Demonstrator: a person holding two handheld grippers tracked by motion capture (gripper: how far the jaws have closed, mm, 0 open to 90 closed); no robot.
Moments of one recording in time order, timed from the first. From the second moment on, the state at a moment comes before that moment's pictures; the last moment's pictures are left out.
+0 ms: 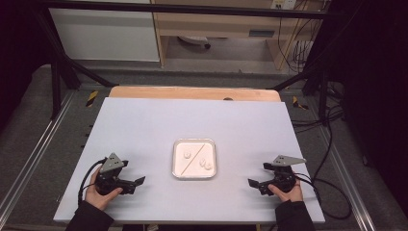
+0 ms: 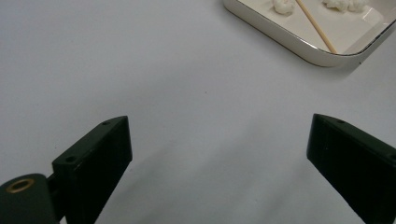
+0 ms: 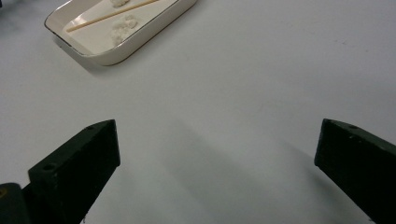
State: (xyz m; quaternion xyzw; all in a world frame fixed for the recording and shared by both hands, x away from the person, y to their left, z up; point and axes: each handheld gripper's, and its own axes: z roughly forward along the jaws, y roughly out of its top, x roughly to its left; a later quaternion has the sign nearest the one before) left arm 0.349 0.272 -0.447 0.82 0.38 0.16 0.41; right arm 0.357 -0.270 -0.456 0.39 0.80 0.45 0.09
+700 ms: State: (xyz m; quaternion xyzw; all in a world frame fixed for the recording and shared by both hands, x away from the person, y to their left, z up) left arm 0.351 0.262 -0.442 0.82 0.37 0.16 0.40; right arm 0.358 -0.270 -0.457 0.39 0.80 0.44 0.09
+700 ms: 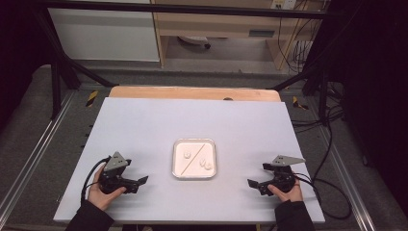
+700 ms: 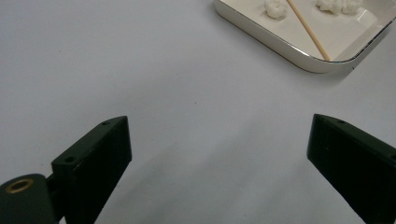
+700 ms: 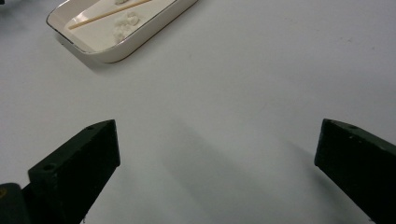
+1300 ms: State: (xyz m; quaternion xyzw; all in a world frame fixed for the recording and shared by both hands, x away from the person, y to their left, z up) left arm 0.351 0.242 -0.437 0.83 0.37 0.16 0.39; right arm 0.357 -0.270 -0.456 0.39 0.80 0.44 0.09
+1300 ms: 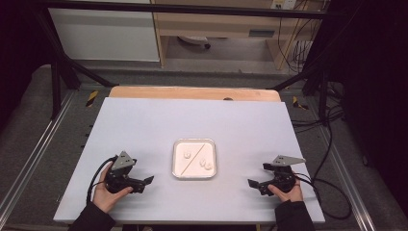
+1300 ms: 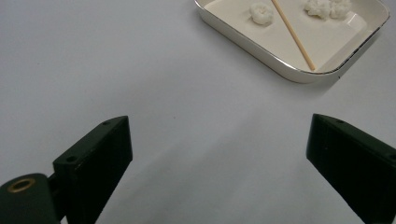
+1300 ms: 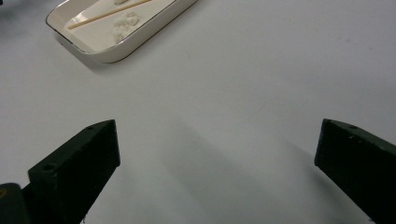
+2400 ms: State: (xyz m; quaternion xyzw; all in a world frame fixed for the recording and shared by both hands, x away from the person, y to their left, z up) left arm 0.360 0.205 -0.420 0.84 0.36 0.17 0.38; right arm 0.357 -0.270 -0.457 0.39 0.80 0.44 0.09
